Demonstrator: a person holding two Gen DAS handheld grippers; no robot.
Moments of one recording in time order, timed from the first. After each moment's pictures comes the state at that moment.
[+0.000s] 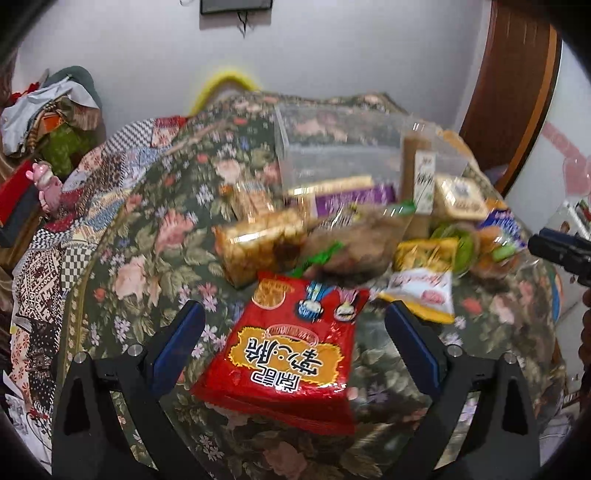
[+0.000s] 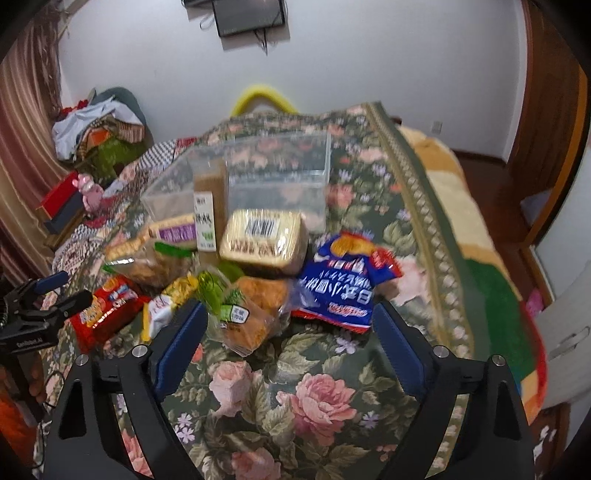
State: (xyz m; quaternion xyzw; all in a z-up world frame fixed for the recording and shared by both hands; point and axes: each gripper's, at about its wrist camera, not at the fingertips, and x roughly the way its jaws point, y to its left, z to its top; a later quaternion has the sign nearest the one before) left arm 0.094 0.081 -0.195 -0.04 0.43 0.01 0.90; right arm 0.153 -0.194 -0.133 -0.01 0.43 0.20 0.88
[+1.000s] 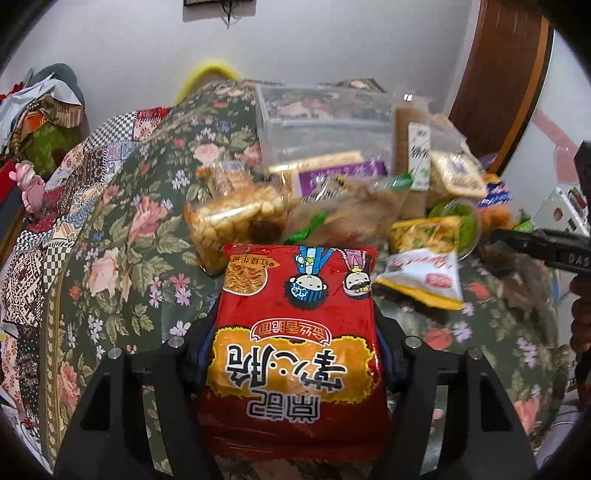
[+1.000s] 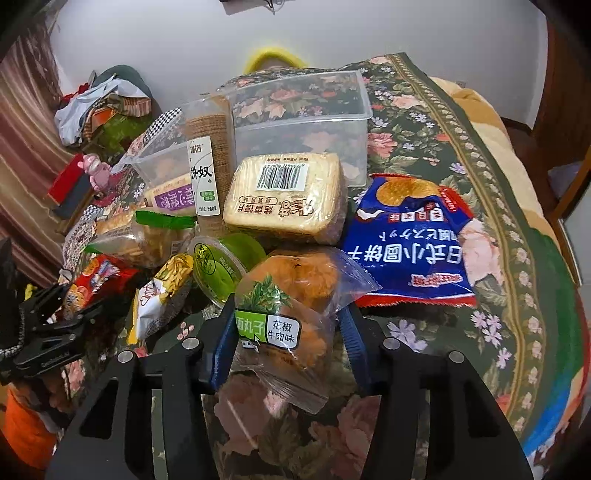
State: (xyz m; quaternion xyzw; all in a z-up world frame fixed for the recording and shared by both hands) left arm 0.096 0.075 -0.210 -0.04 0.43 -0.02 0.90; right arm 0.171 -0.177 -0.165 0.01 0.48 0.23 0.85
